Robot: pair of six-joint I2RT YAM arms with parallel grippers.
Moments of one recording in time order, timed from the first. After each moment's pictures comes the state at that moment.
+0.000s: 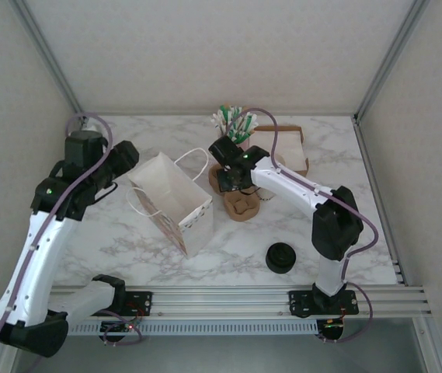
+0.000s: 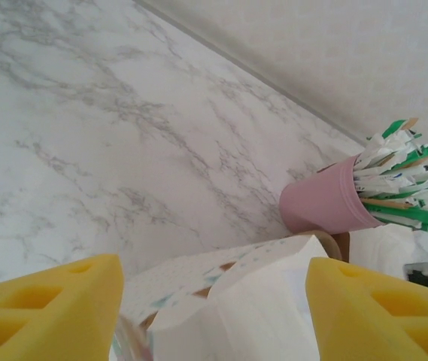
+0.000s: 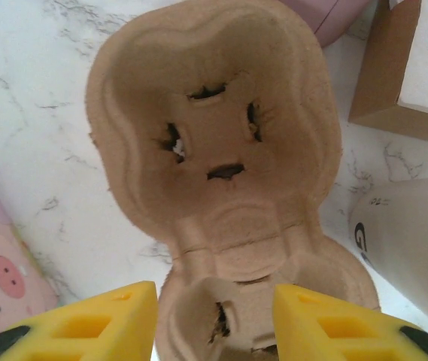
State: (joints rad) left arm -0.27 1.02 1.35 -0.93 -0.15 -0.71; right arm 0.78 1.85 1.59 -0.92 0.19 0.45
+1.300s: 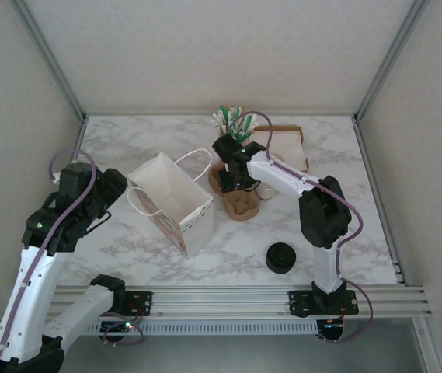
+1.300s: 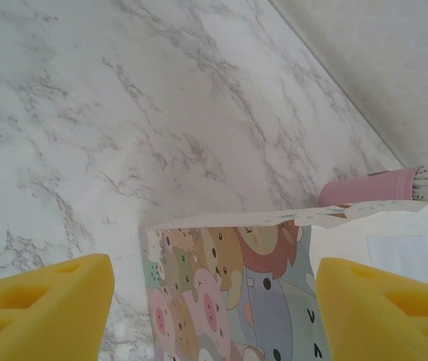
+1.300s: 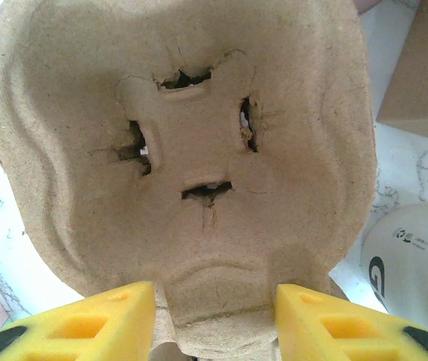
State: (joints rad) left arm -0.27 0.82 1.17 -1.07 -0.23 -0.95; right arm 0.71 1.97 1.64 -0.93 0.09 0.36
